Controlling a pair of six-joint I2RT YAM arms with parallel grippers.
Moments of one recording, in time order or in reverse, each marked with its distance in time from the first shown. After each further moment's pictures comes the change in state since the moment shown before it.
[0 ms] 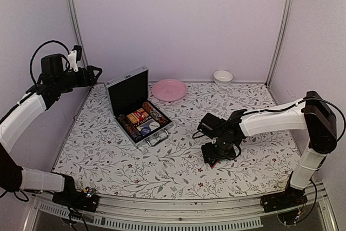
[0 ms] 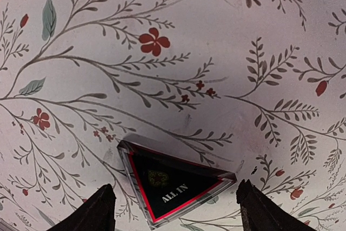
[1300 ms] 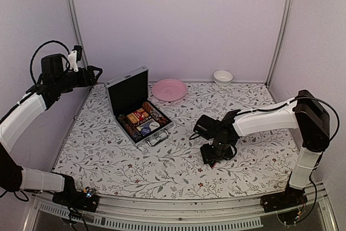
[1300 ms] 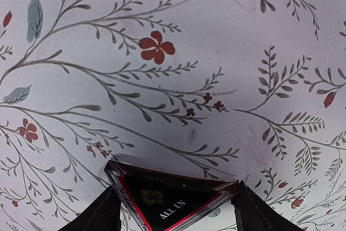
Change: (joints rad) left arm 0.001 0.001 0.000 0.000 0.007 -0.002; right arm 0.006 0.078 0.050 -0.029 0.022 -0.027
